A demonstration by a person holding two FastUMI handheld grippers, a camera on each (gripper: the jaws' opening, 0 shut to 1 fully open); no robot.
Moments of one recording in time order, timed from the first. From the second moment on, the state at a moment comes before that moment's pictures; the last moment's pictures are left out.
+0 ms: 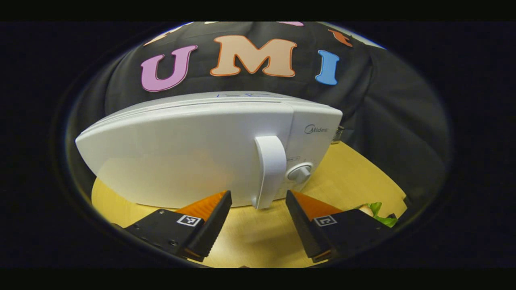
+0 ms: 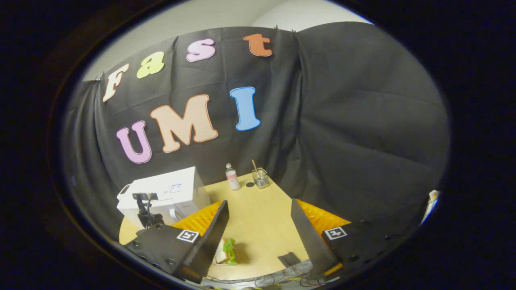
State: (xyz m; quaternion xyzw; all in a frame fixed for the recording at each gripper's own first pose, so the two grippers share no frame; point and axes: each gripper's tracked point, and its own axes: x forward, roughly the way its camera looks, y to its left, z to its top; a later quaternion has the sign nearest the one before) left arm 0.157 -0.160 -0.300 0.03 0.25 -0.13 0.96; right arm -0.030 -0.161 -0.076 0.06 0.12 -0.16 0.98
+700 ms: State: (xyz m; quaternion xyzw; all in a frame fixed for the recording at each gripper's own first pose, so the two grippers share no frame) left arm 0.169 -0.167 -0.314 0.04 0.28 -0.13 0.95; right arm -0.041 -0.163 -0.092 0.04 0.14 -0.16 0.98
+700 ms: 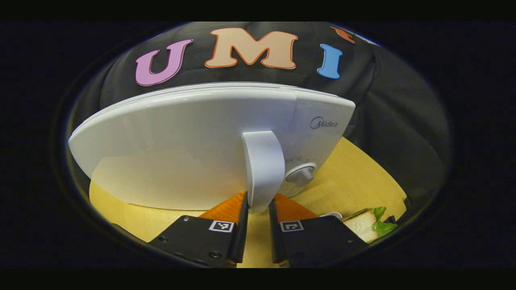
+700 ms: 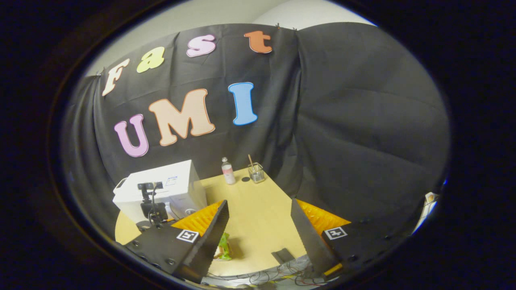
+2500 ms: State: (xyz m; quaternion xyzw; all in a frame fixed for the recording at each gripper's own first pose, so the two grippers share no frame) left arm -0.023 -0.076 -0.322 0.00 0.28 -0.03 0.96; right arm -0.034 -0.136 -0.169 0.01 0.22 -0.01 0.98
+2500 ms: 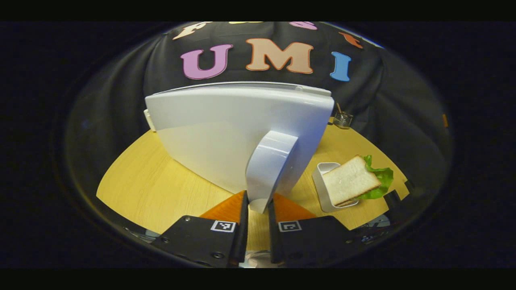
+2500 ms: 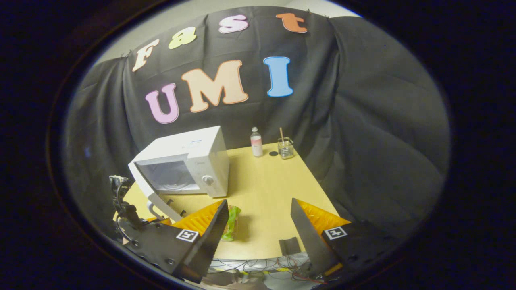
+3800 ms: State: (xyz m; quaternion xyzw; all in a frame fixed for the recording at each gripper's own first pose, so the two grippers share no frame) left arm -0.168 0.176 -0.292 -0.08 0.26 0.11 0.96; right arm -0.120 -0.034 -0.222 0.01 0.26 -0.03 0.97
